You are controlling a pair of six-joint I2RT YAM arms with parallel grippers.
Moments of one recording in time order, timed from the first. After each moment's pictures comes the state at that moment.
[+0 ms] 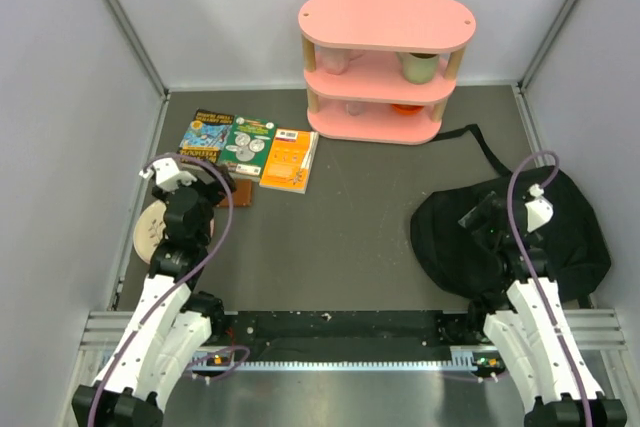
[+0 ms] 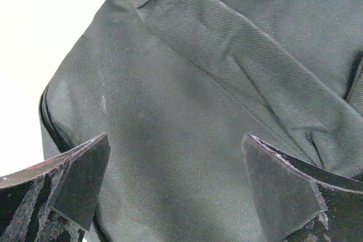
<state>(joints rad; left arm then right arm) -0.18 0.65 0.49 0.05 -0.33 -0.39 0.04 0.59 0.45 -0.62 0.32 0.73</state>
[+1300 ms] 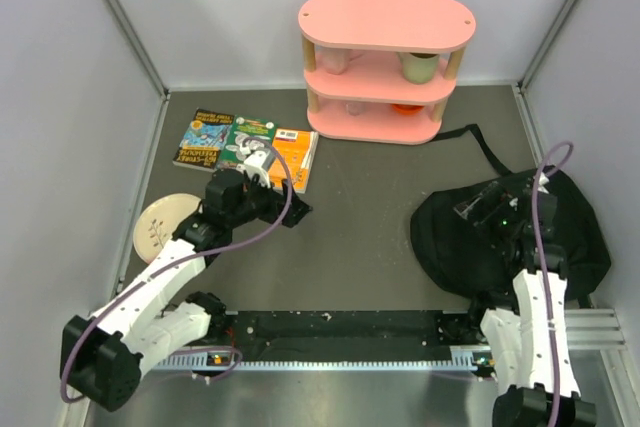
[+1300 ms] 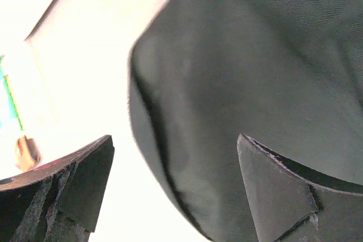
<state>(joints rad) -0.41 0.91 0.62 -0.13 0.35 -0.36 -0.25 0.65 0.56 -0.68 -0.21 0.65</state>
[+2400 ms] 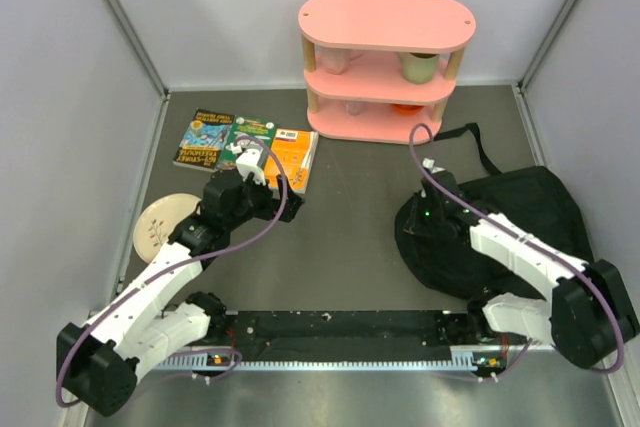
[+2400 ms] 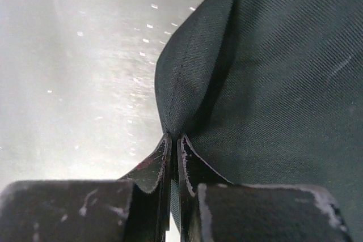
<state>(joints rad) -0.48 0.89 0.66 -0.19 0.14 -0.34 0.47 1.13 0.61 -0.42 0.00 0.57</state>
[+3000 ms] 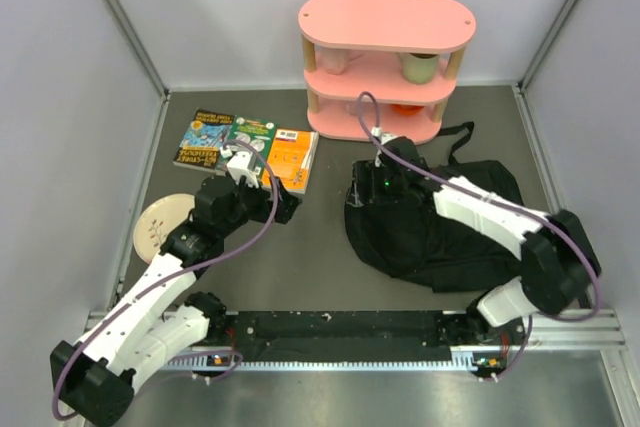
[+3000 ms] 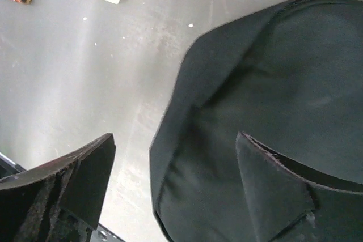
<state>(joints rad) -0.48 0.80 0.64 -0.20 0.13 -0.39 0.63 1.51 1.02 -0.31 -0.13 0.47</state>
